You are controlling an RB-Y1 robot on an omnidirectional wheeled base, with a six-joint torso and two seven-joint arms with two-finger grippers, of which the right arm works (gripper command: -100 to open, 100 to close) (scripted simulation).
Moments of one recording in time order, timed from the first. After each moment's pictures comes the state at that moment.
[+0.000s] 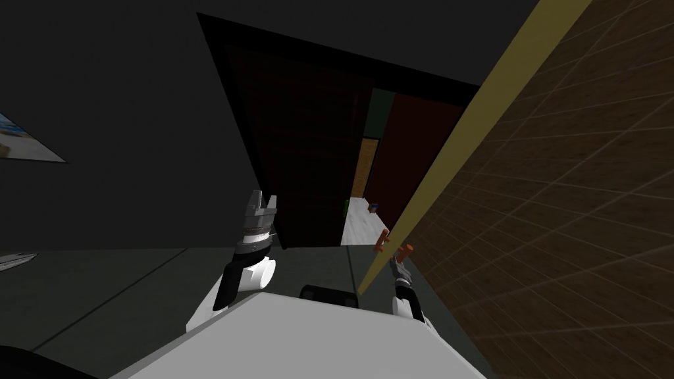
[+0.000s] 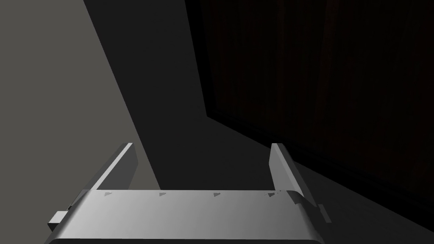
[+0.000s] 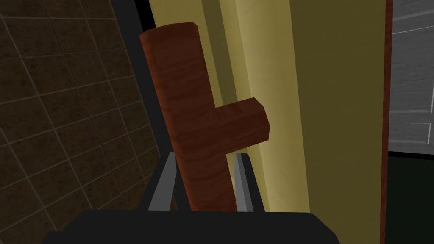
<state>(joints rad) 0.01 -0.16 -0.32 -0.68 -0.12 -0.57 1.24</state>
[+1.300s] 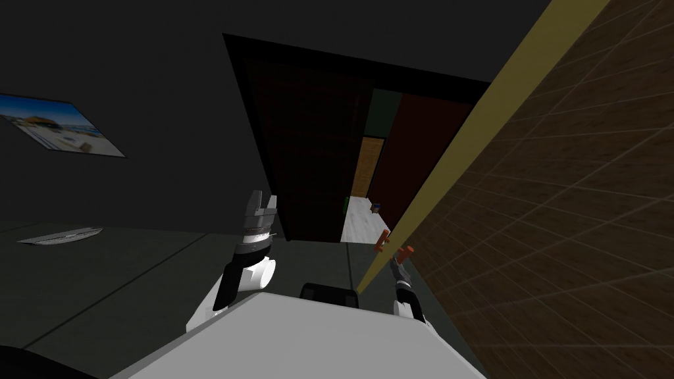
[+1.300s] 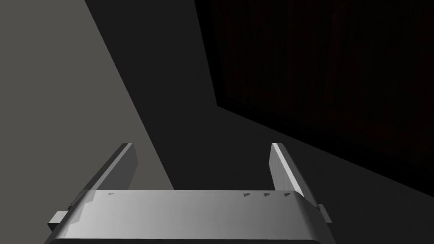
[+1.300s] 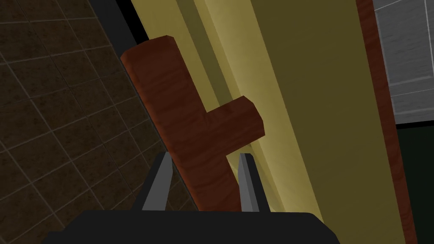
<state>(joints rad) 0.03 -0.18 -0.27 -0.68 -0.14 -0.58 1.02</state>
